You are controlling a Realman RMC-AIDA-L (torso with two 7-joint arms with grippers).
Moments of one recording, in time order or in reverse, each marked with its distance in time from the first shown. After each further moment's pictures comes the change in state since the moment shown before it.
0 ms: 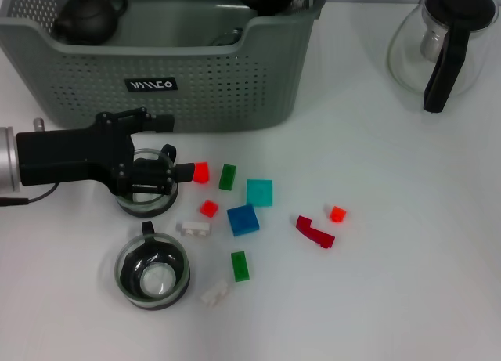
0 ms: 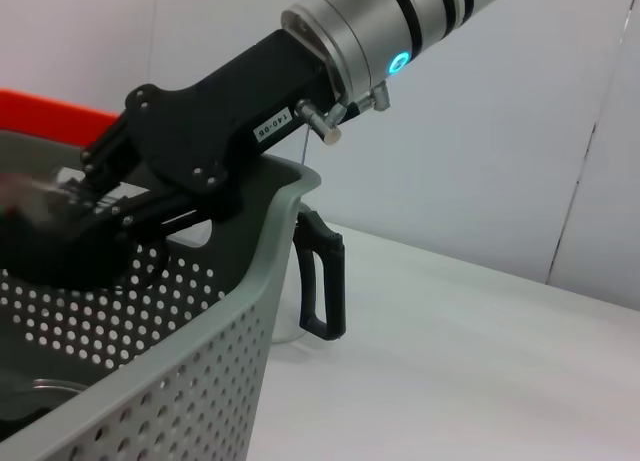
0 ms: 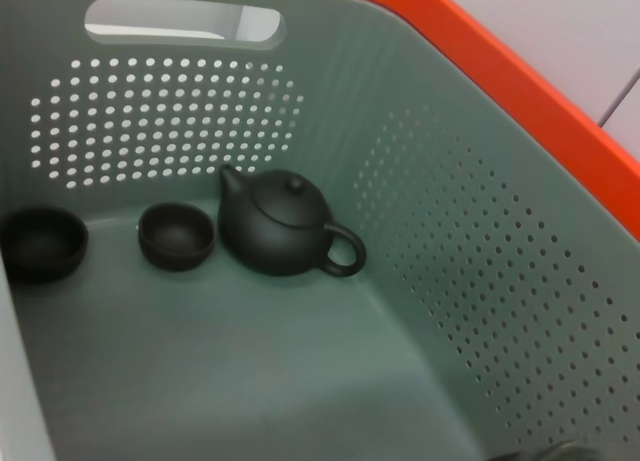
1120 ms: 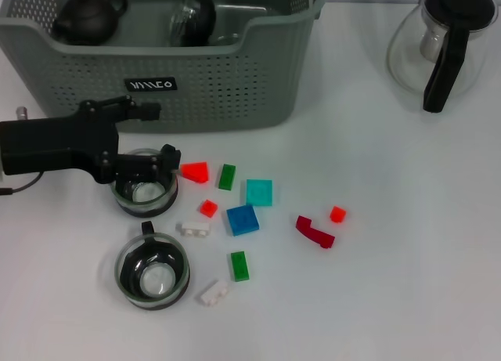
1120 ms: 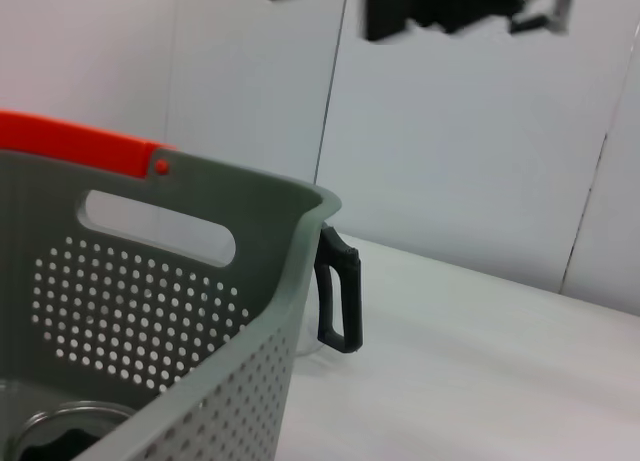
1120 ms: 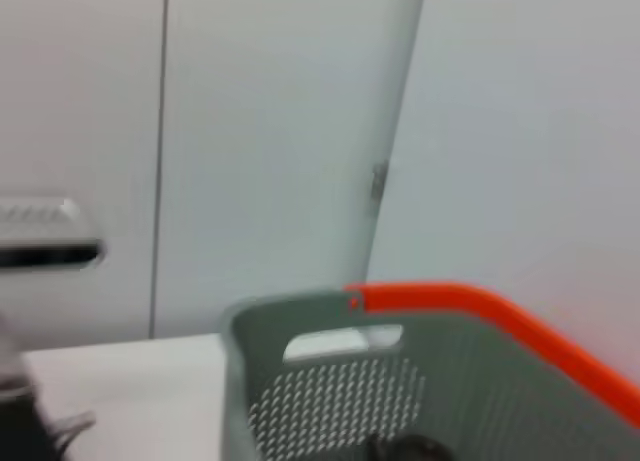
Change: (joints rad) left arm -0.005 0.024 -0.030 0.009 -0.001 0.024 -0.012; right arm -0.498 -0.007 -0.023 -0.838 0.316 -0.434 0.070
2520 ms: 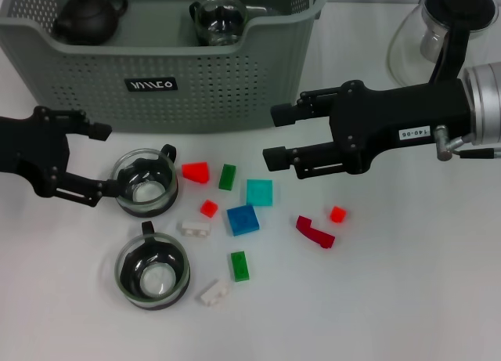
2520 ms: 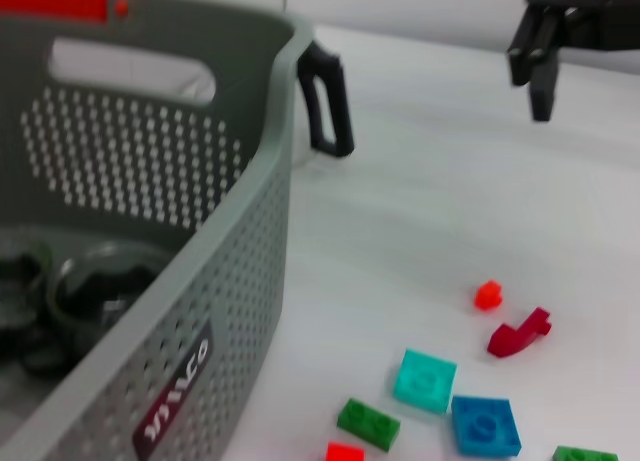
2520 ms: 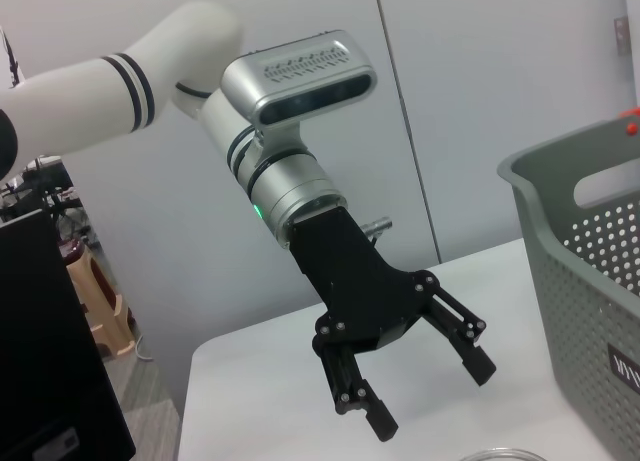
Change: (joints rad) left arm -0.002 -0.021 0.024 0.433 0.274 0.133 -0.159; right arm -0.115 -0.003 0.149 0.385 0.188 -0.456 -0.249
